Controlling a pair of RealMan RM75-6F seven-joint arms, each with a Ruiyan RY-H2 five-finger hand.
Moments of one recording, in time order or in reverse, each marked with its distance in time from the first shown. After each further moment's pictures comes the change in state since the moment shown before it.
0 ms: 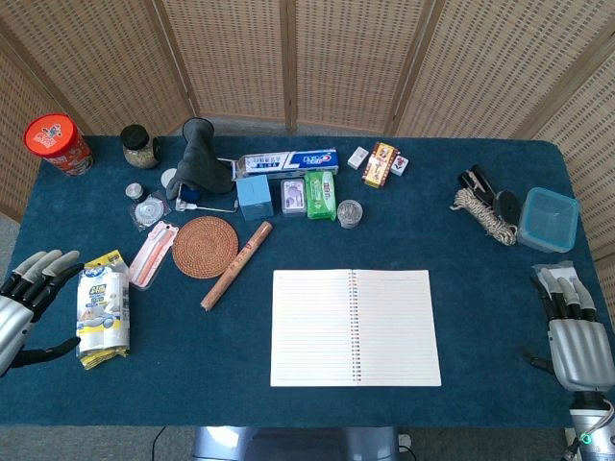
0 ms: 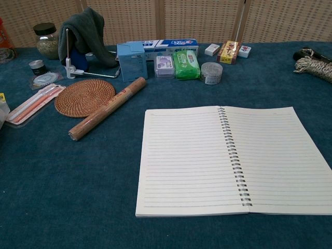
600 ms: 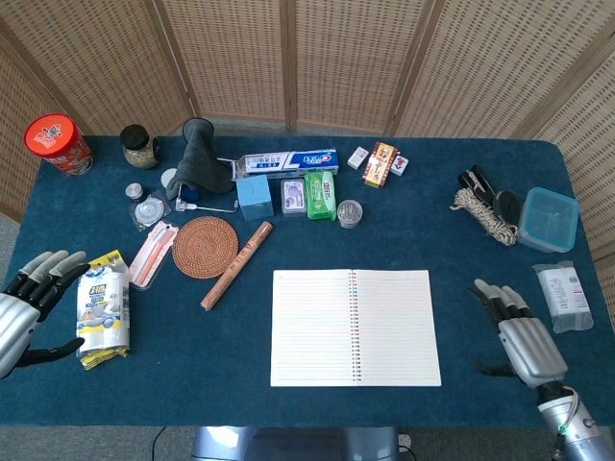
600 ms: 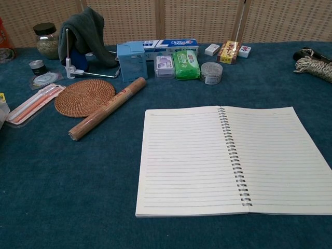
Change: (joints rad) left arm -0.010 0.012 -0.006 -0.031 -0.007 -0.037 0.019; right arm 0.133 0.085 -0.065 -0.072 -0.127 -0.253 0.313
